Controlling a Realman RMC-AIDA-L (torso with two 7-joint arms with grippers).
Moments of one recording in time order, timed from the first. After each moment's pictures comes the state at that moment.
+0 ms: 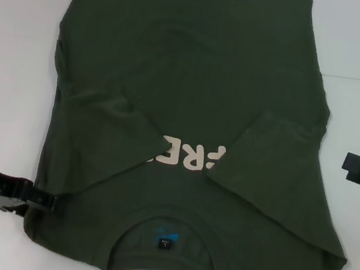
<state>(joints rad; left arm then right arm) -0.63 -2.03 0.68 0.83 2.61 1.61 -2.48 0.41 1.95 -0.50 -0.66 -1.96 -1.71 2.10</state>
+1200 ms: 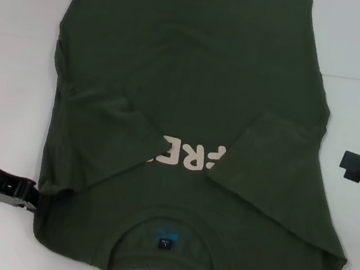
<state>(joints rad) -0.64 -2.04 0.73 0.84 2.62 1.59 -2.46 0.42 1.95 -0.50 -0.66 -1.96 -1.71 2.10</state>
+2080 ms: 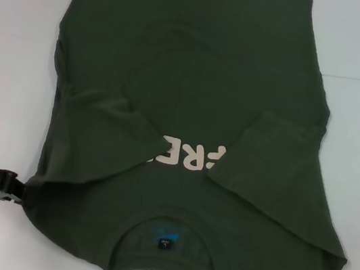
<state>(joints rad) -0.61 -2.02 0.60 0.85 2.61 1.64 -2.39 0.46 1.83 -0.51 -0.67 -2.16 -1.76 2.38</state>
